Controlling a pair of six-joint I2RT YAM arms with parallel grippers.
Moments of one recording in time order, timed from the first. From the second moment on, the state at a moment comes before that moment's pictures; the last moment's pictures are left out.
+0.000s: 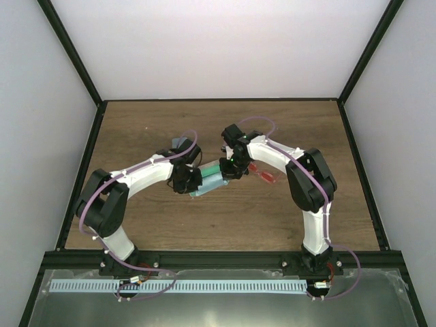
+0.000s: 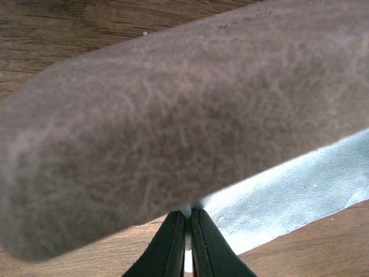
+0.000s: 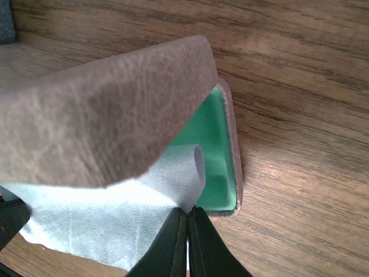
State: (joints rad) left arm -0.59 1.68 1.08 -0.73 0.19 -0.76; right arm 0.62 1.99 1.47 -0.83 -0.32 0.45
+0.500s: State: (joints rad) left arm -0.59 1.63 1.08 -0.73 0.13 -0.80; right arm 0.64 2.00 1.54 -0.85 -0.30 0.43
